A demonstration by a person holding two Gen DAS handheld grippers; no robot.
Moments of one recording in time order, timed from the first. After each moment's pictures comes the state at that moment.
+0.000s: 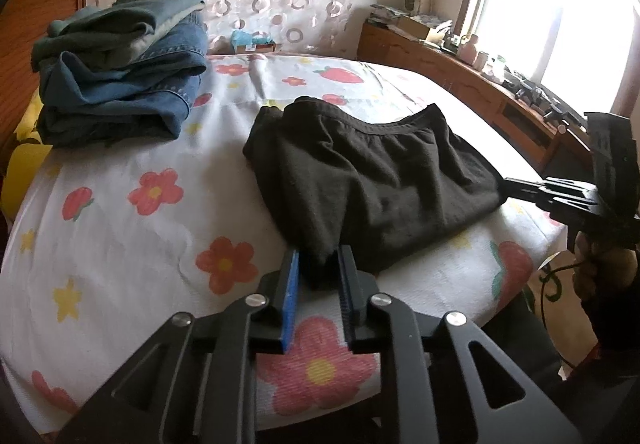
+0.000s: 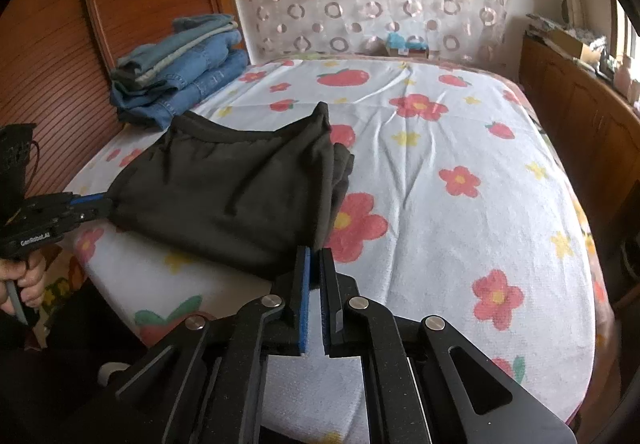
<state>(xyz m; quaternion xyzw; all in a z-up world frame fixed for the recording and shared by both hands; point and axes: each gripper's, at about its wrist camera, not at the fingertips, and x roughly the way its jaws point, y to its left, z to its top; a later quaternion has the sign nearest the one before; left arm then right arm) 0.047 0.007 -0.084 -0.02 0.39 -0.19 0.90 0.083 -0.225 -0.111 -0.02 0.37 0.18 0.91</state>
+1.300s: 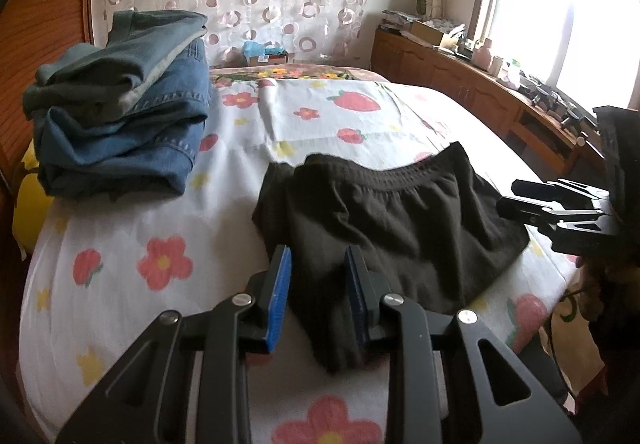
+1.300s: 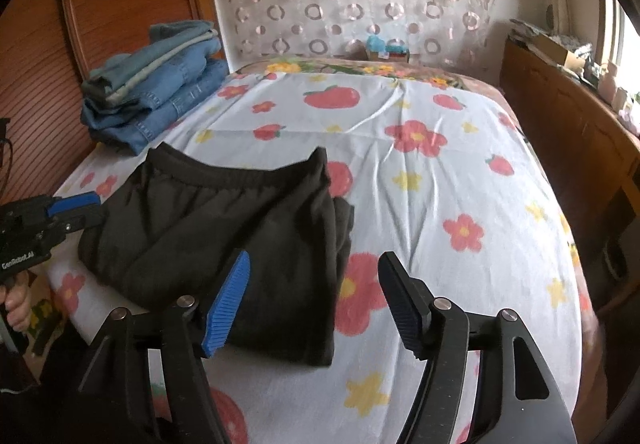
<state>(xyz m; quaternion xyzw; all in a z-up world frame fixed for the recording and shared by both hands) 0.090 -0.005 -0.063 0.00 0.38 -0.16 0.91 0.119 -0.195 -0.092 -0.03 0.37 0.14 0.92</state>
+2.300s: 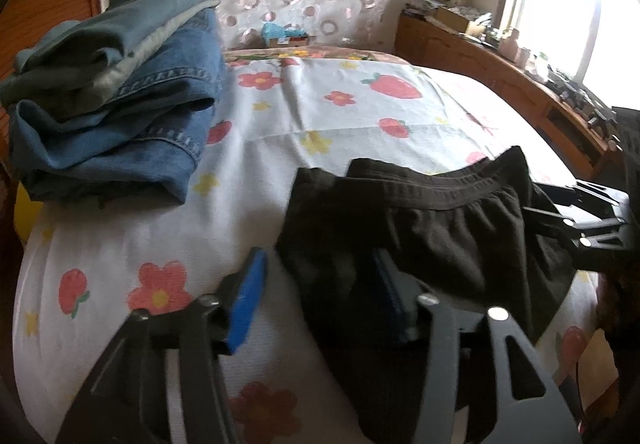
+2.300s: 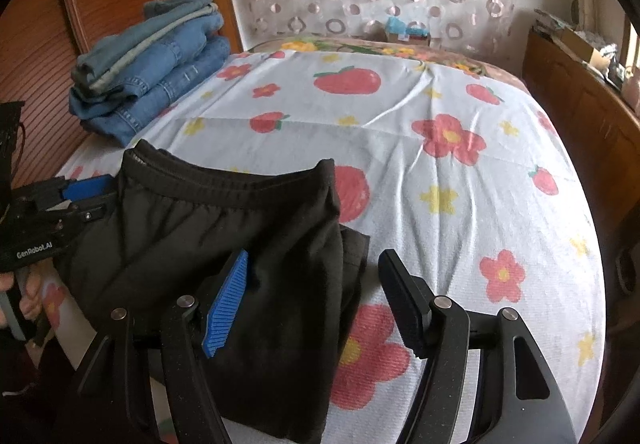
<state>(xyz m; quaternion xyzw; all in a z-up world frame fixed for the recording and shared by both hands) 0.134 -0.002 -0.087 0.00 0.41 -0.12 0.91 0.165 -0.186 -0.112 -0.04 0.41 0.17 0.90</state>
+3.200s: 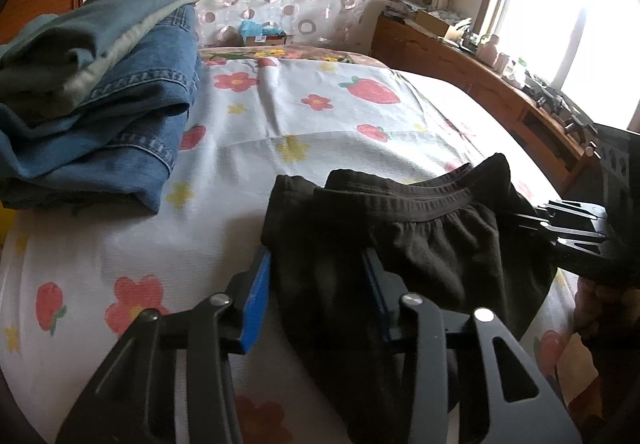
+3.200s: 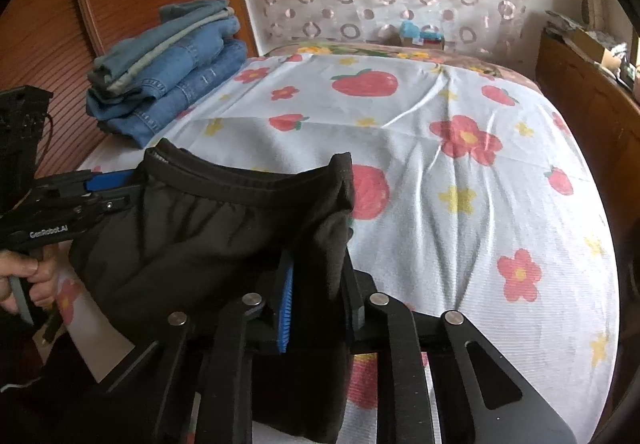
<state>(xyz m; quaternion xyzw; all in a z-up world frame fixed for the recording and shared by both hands) 0.142 0.000 -0.085 -0.03 0.41 -0.18 0.90 0.163 -0.185 -0.114 -0.02 0.40 0.21 0.89</state>
